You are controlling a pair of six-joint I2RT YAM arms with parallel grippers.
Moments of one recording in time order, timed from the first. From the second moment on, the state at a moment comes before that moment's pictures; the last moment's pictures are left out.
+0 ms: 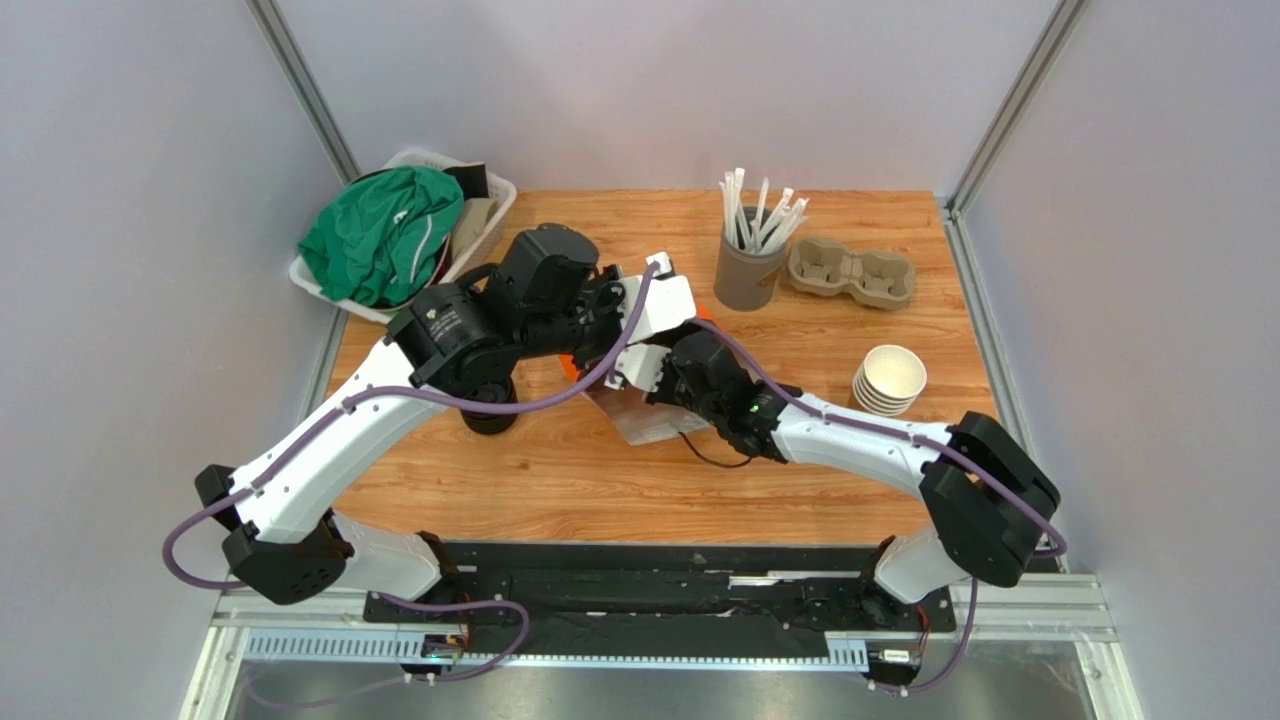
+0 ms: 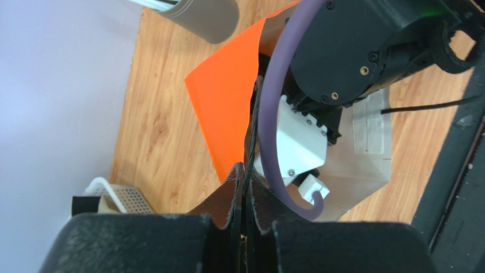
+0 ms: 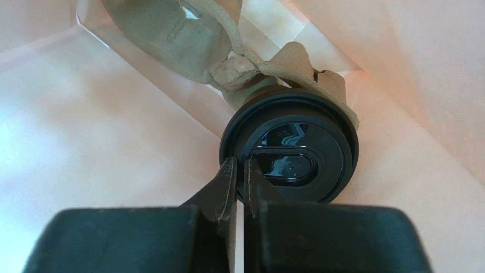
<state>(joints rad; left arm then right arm) -0.92 1.35 1.71 -0.97 0.01 0.57 0.88 1.49 0.86 0.10 0.22 -0.68</state>
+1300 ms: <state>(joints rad) -0.56 1.46 1.76 -0.79 -0.07 0.42 0.72 1.93 1.68 -0.56 -0.01 -0.62</state>
